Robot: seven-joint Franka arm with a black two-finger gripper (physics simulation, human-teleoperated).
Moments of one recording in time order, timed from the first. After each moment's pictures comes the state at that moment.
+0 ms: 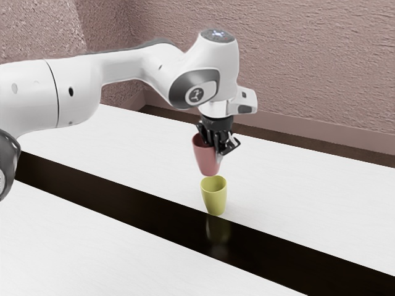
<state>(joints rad) -0.18 0.41 -0.24 -1.45 0.25 1.86 -0.18</state>
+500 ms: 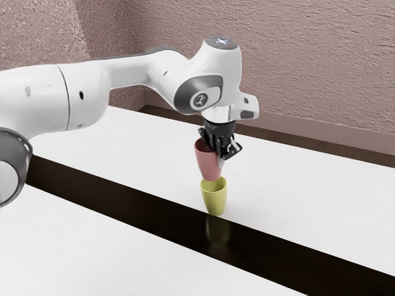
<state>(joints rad) -0.18 0.47 -0.24 -1.42 0.25 1.86 -0.18</state>
